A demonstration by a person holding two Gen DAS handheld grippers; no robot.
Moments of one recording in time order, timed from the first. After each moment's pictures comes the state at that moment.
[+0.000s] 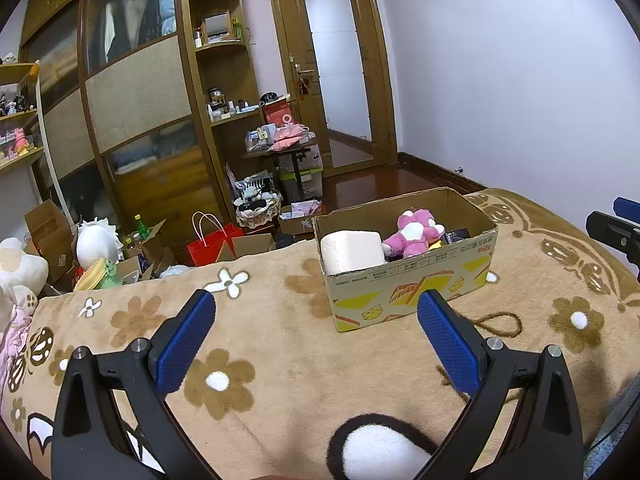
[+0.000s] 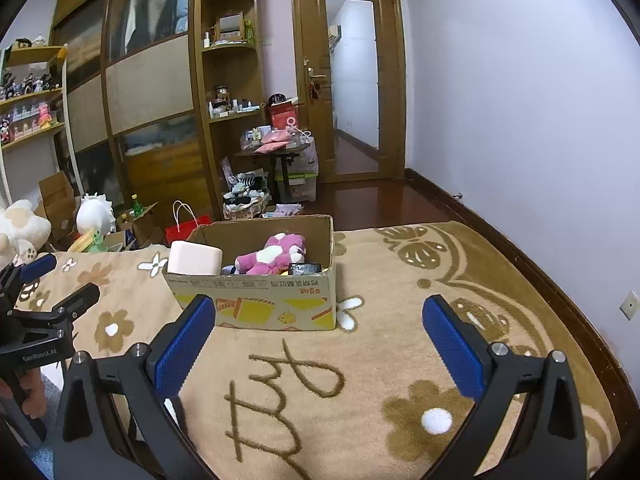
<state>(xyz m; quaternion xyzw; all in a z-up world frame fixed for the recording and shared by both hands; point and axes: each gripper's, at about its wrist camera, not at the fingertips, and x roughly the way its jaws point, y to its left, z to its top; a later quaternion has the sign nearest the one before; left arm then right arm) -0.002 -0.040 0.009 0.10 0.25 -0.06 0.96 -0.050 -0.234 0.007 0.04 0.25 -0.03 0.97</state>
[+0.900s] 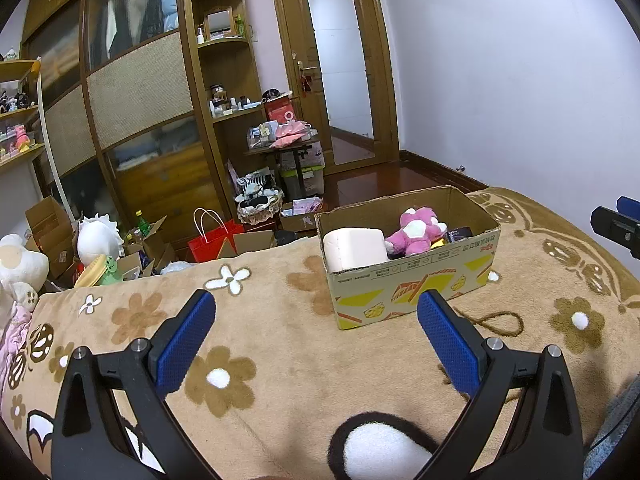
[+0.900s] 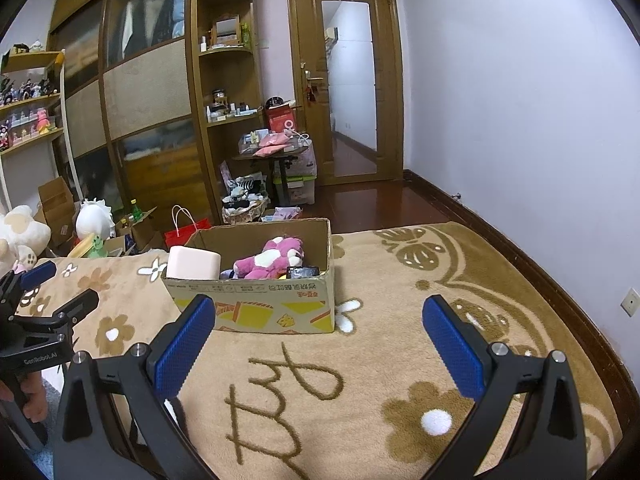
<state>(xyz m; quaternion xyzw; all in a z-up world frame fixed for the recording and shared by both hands) -0.002 -0.038 0.009 0.10 0.25 -0.06 0.96 -0.051 -0.234 0.008 0.04 0.25 -0.03 0.97</state>
